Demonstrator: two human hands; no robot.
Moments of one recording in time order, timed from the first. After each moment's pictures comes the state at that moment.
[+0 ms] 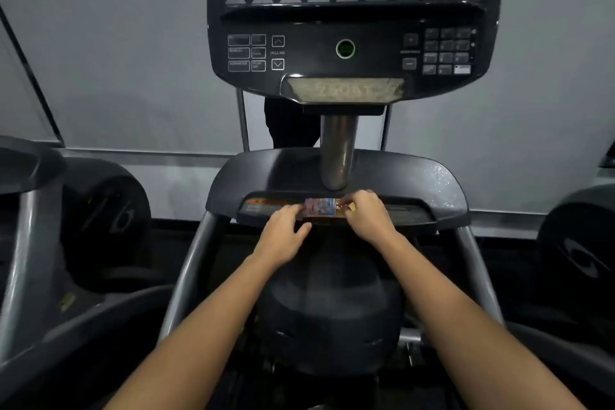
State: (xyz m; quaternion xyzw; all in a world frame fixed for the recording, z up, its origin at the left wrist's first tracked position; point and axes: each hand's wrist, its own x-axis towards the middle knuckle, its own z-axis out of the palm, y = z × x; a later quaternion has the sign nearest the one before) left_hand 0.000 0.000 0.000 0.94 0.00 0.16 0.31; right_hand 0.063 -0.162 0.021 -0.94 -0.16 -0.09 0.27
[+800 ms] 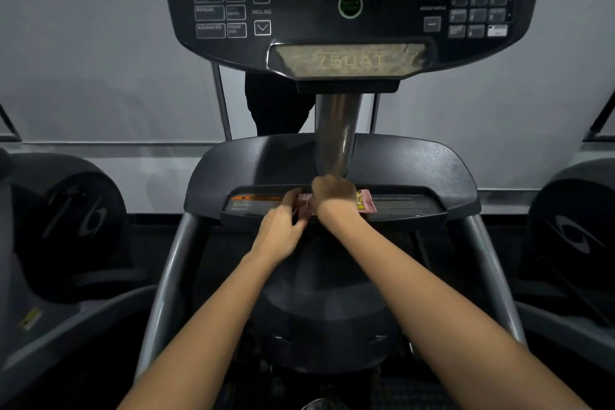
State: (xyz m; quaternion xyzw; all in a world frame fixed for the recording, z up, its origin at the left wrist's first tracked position) left_hand 0.050 0.012 -0.025 0.92 -0.02 0.15 0.37; right_hand 0.088 -0.094 0.028 -0.98 -0.14 -0.09 0.05
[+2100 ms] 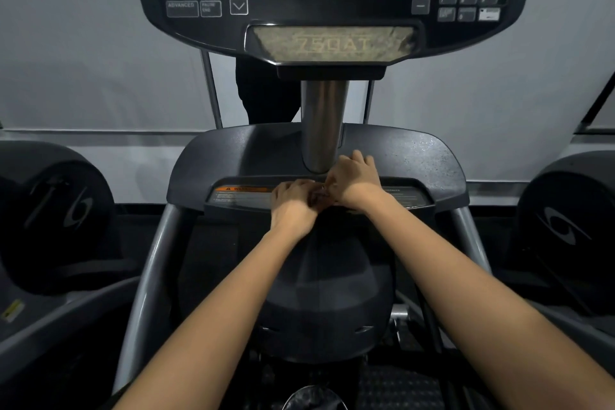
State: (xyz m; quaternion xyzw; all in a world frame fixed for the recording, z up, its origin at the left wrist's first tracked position) left_hand 0.070 -0.035 -0.011 0.95 -0.02 0.16 0.25; right_hand 0.117 -0.150 0.030 -0.98 -0.17 -0.10 0.03
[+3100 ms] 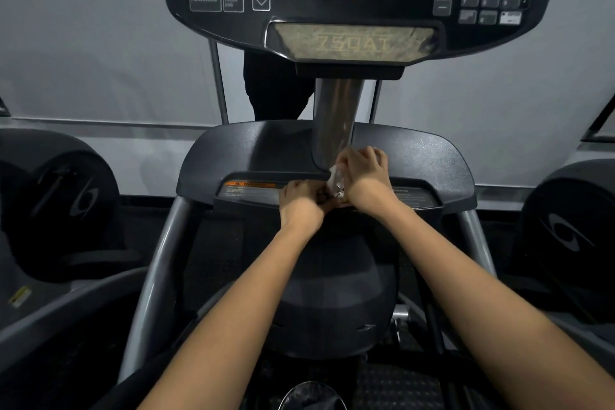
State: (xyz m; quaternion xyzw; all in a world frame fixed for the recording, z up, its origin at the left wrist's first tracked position) left_hand 0.080 -0.033 -0.025 0.93 0.00 0.19 0.31; right_hand 0.087 -0.156 0.040 -0.94 -0.18 -0.15 0.23
